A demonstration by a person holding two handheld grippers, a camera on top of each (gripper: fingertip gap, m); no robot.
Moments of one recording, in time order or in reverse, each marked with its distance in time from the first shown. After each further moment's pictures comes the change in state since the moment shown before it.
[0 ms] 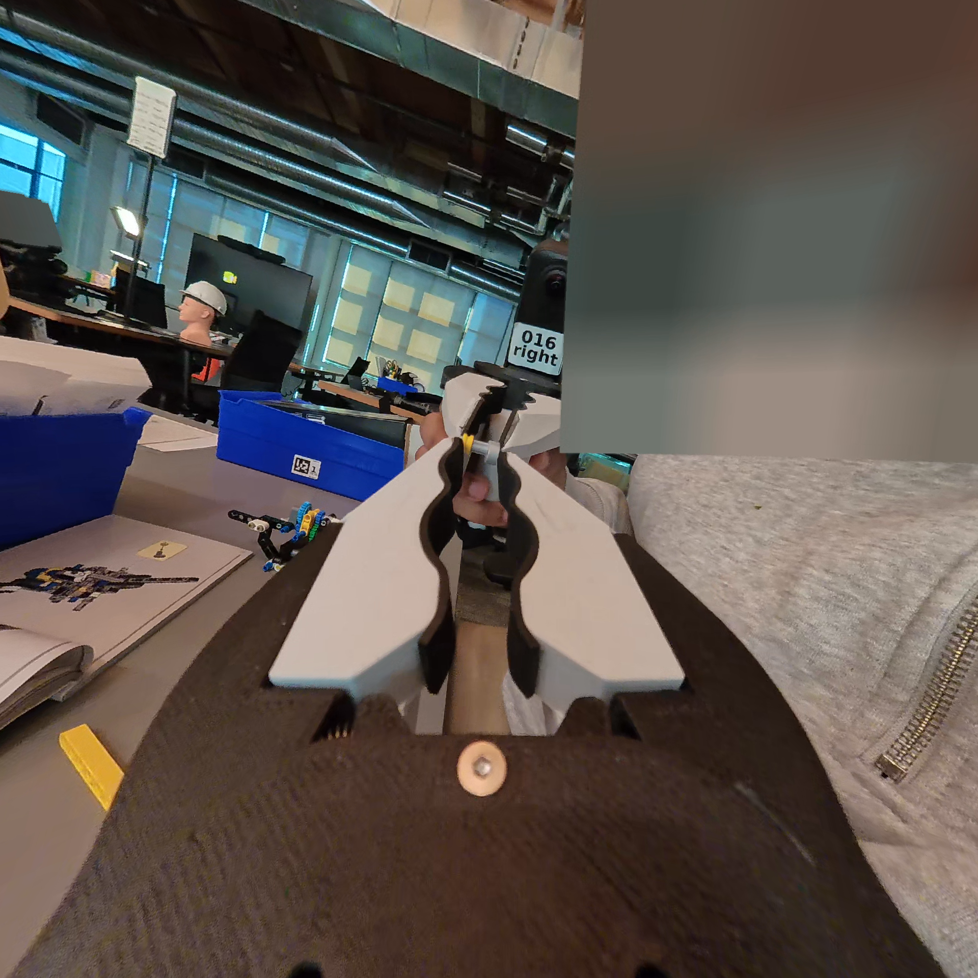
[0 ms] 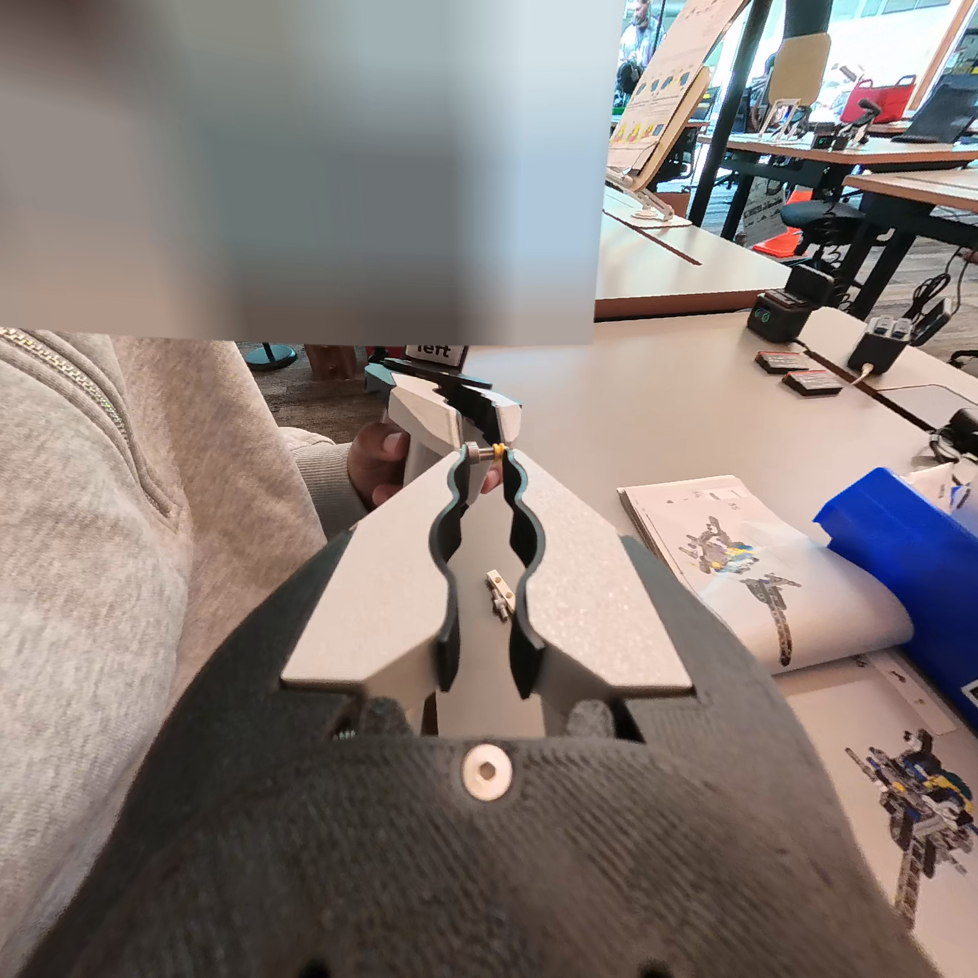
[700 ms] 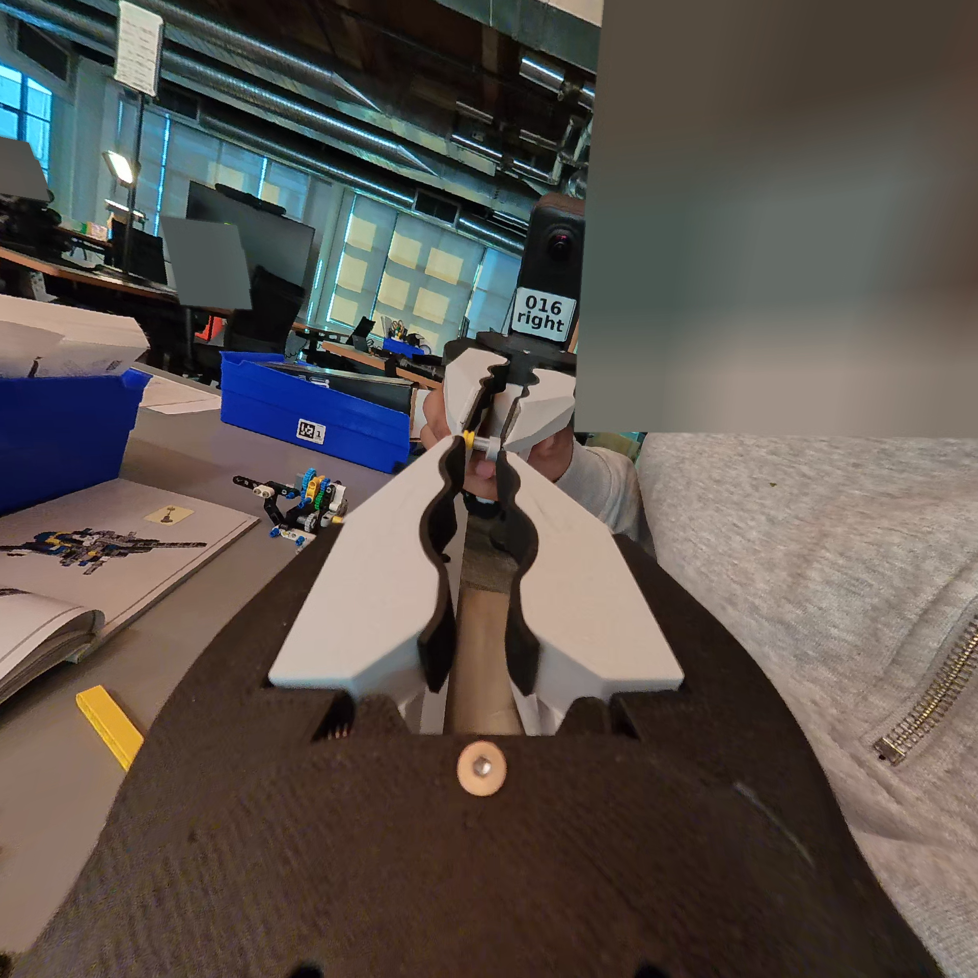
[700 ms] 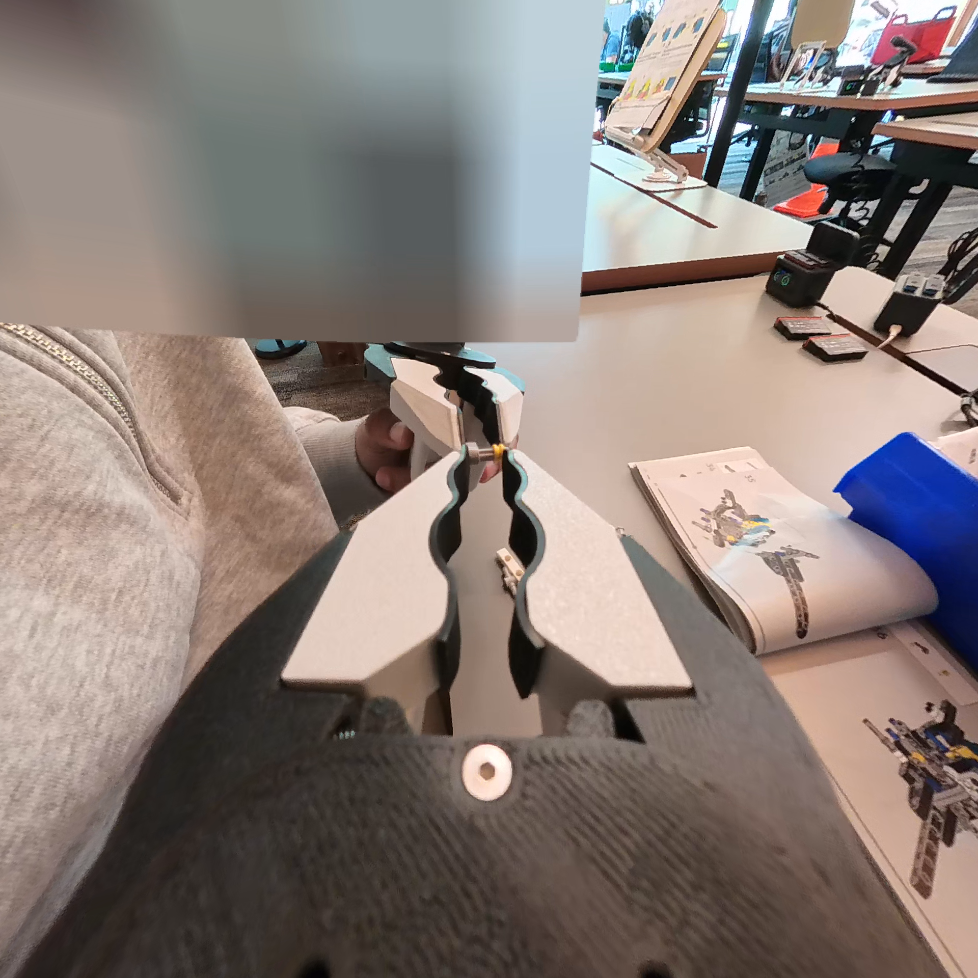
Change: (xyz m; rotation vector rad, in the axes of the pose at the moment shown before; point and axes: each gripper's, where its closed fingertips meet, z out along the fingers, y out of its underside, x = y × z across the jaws) left arm -0.003 0.012 0.001 -0.085 -0.021 -0.004; right arm 0.001 0.010 -0.001 -0.044 -0.014 0.042
